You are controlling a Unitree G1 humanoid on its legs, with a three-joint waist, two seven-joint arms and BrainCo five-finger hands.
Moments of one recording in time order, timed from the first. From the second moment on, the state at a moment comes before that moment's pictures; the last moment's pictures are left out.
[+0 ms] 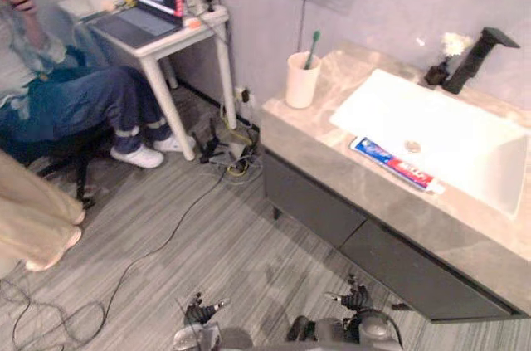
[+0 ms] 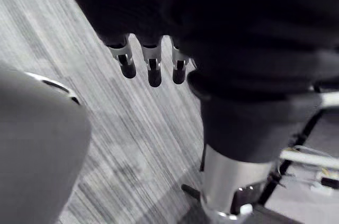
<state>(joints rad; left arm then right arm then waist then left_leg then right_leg) 0.09 -0.04 0.32 0.95 0.00 -0.10 0.08 0.06 0.06 -0.15 0.89 -0.20 -0.03 -0.13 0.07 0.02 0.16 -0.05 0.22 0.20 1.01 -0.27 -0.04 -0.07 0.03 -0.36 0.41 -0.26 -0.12</state>
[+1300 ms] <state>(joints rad) 0.10 0.01 0.28 1.03 0.00 -0.10 0.07 0.07 -0.01 -0.32 1.07 -0.13 -0.02 -0.13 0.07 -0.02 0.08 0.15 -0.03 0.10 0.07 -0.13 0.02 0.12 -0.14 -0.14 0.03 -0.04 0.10</state>
